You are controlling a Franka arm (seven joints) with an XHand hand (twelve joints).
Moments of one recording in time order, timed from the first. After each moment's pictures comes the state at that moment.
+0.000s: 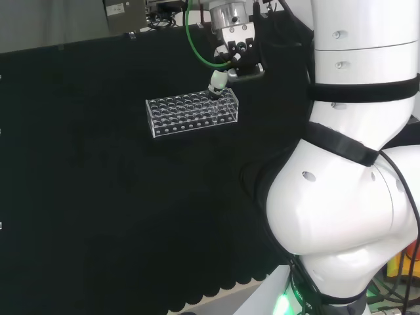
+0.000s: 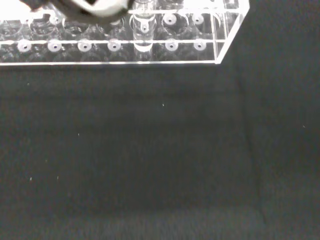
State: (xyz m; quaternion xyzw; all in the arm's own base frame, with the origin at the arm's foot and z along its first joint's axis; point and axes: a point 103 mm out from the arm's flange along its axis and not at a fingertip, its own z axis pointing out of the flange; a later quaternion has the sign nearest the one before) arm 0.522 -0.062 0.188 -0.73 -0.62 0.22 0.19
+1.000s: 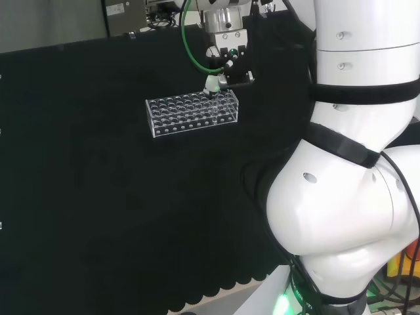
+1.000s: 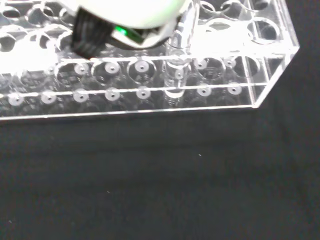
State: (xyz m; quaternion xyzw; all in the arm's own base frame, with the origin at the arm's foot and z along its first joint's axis) arm 0.540 -0.043 0.174 -0.75 -0.62 0.16 0.15
